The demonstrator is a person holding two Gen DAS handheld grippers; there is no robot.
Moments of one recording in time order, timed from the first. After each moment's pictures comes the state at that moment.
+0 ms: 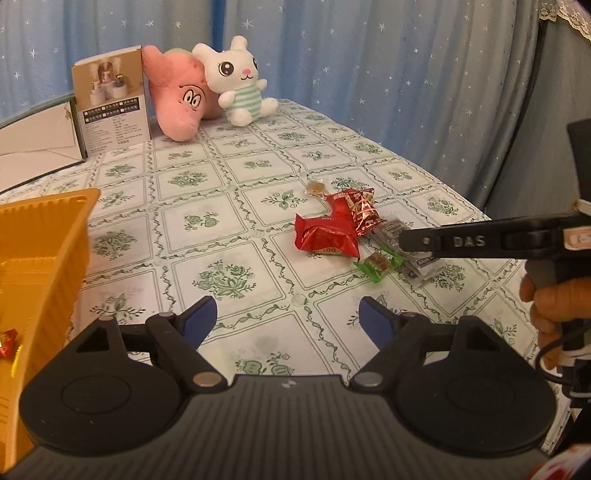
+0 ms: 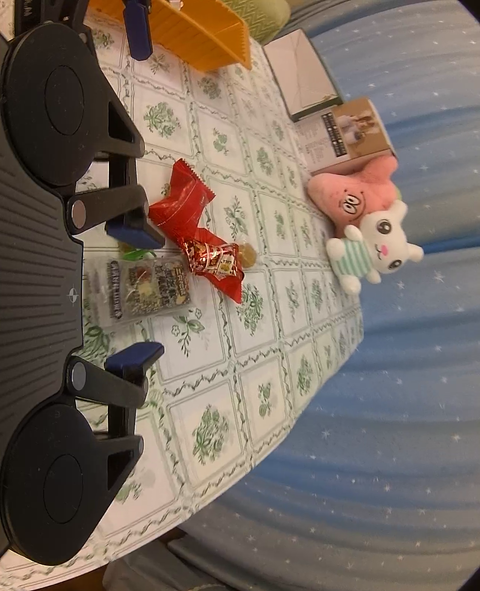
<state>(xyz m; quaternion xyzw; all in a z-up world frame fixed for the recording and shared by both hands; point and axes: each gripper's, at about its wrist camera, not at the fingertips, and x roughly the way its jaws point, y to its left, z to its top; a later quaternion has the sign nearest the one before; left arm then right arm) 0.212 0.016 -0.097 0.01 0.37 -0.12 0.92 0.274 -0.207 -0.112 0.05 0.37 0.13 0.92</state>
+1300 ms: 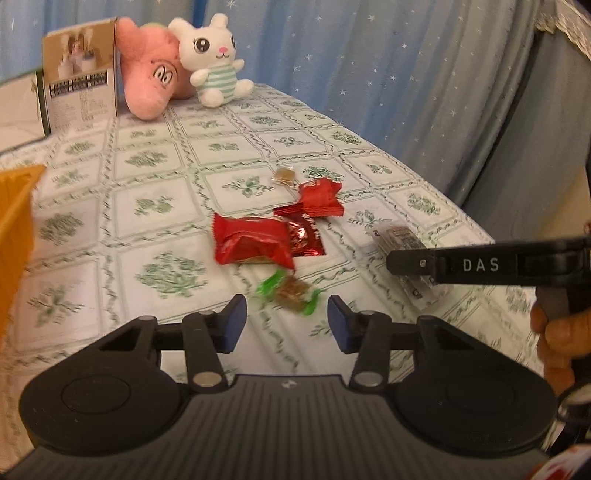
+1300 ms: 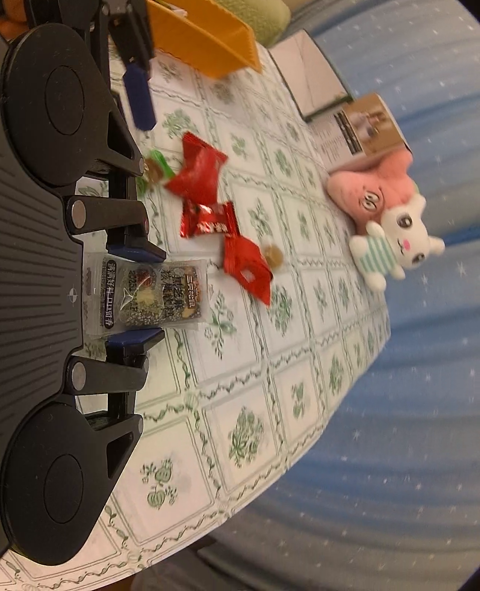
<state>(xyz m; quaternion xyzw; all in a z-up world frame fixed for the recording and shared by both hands) 0.236 -0.003 -0.118 -0.04 0.39 -0.16 0.91 0.266 -0.216 -0.114 0.09 0.41 0.12 0.90</state>
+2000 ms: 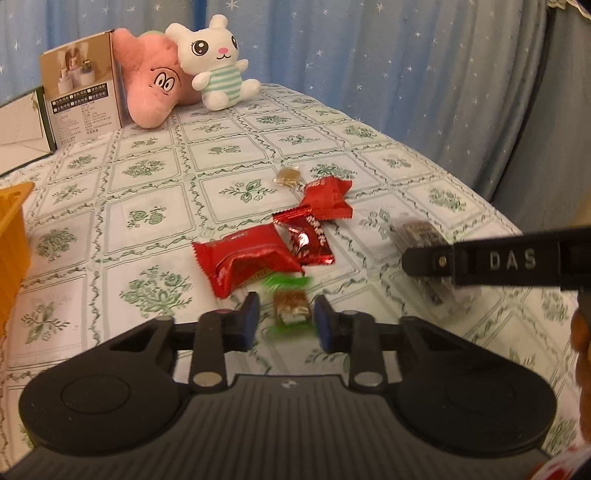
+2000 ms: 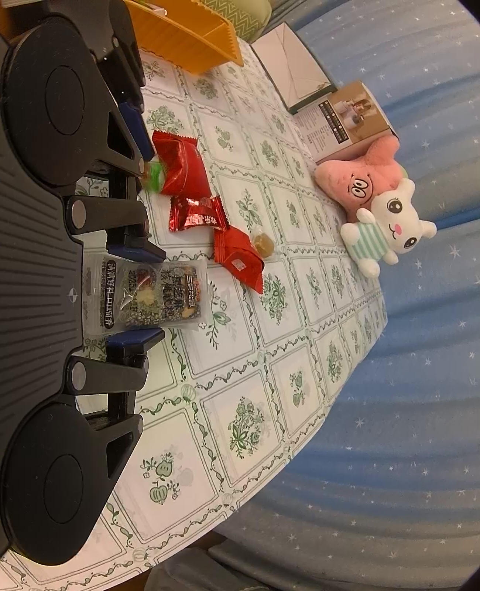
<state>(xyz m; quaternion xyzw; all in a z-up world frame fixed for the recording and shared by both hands) 0.246 -0.032 -0.133 0.02 0.38 -0.11 0.92 0.268 -0.218 -0.113 0.10 0.41 0.12 0.90</state>
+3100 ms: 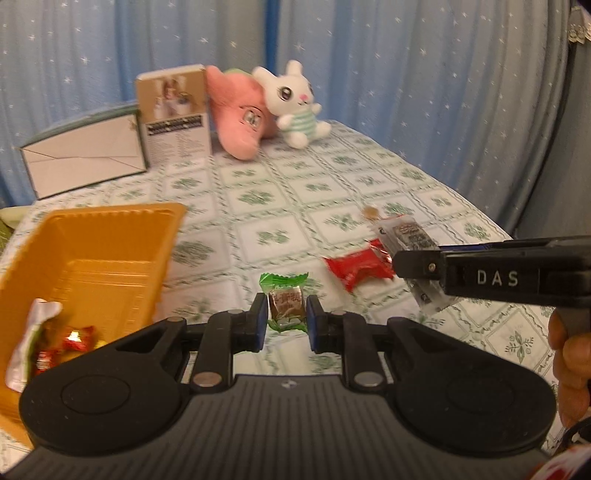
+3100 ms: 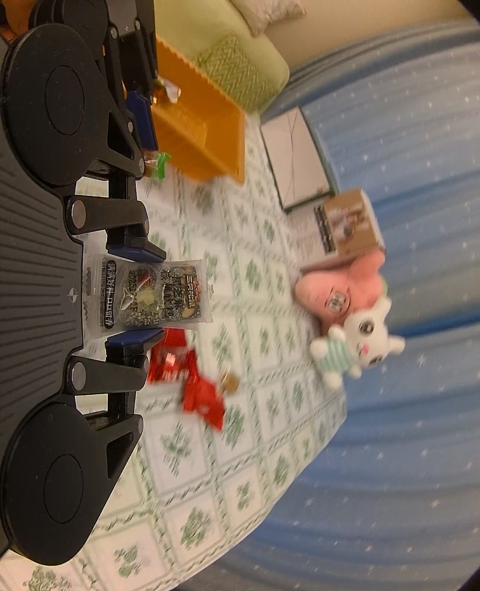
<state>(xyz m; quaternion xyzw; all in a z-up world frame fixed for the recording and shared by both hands) 0.184 0.066 -0.056 0.01 0.35 -0.05 0.94 0.230 -0.128 -0.061 0.08 0.35 0.22 0.91</state>
